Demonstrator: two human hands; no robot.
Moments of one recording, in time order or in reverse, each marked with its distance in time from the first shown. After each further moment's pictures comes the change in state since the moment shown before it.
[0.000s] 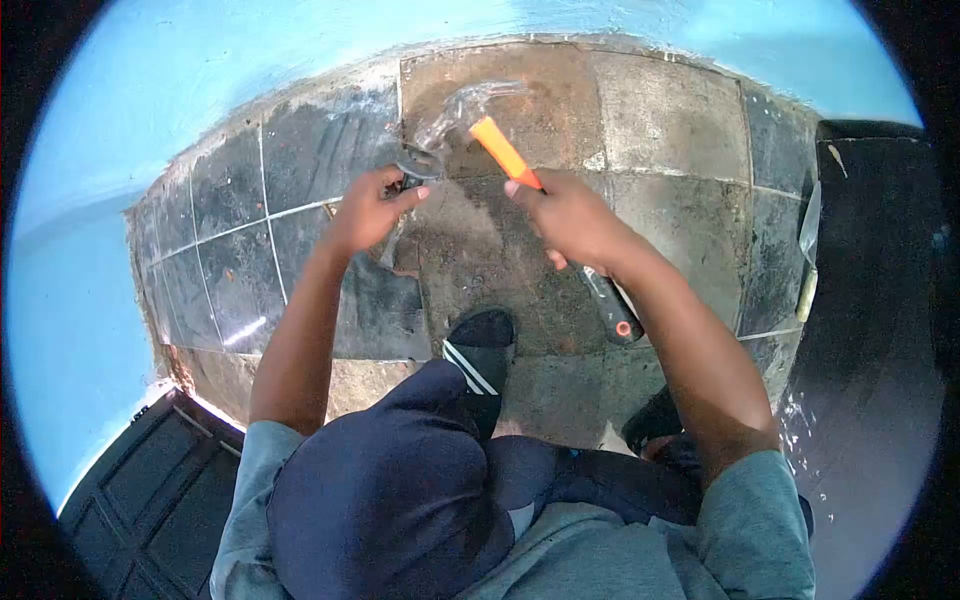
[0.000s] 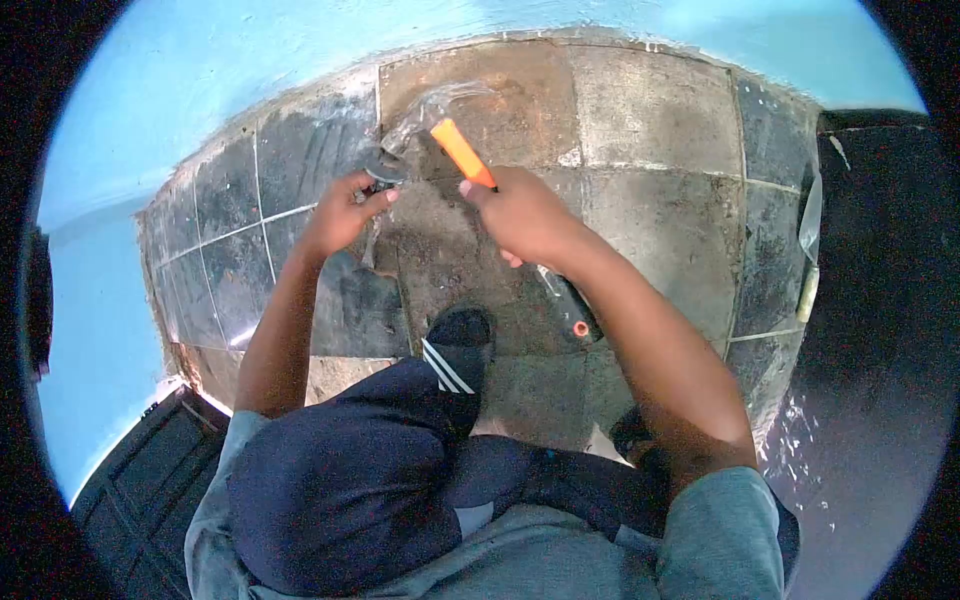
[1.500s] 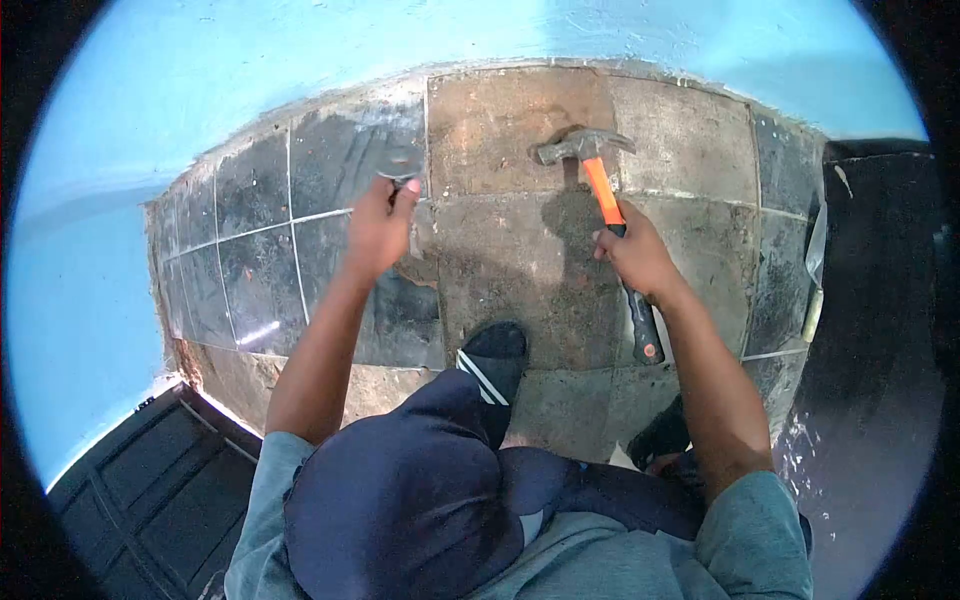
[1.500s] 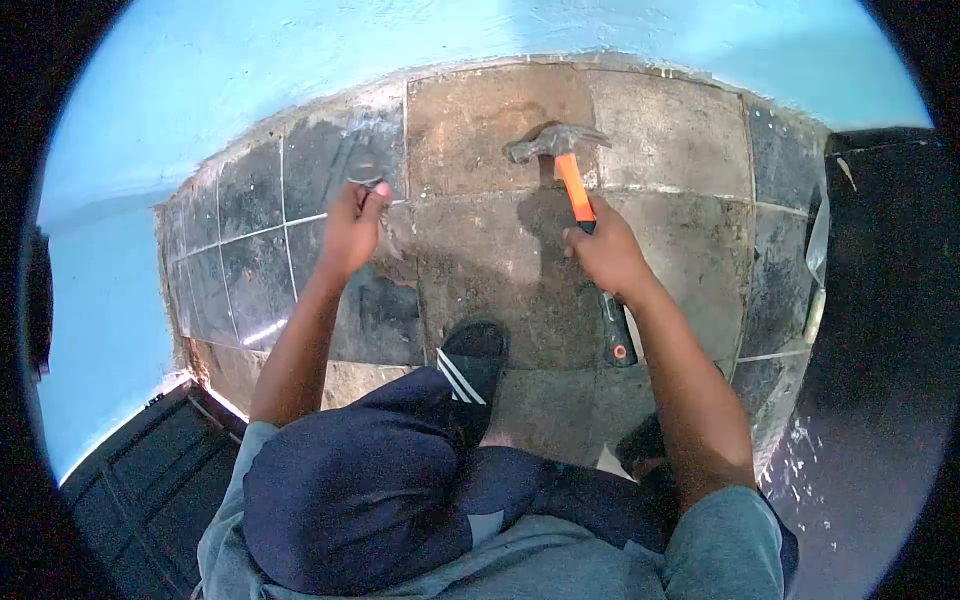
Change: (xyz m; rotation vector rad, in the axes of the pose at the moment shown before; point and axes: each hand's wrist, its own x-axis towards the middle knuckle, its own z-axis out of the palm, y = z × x) left_hand -0.016 -0.014 0.003 0.019 0.354 -0.125; right_hand -0.004 0.085 -0.029 0.003 0.271 -0.059
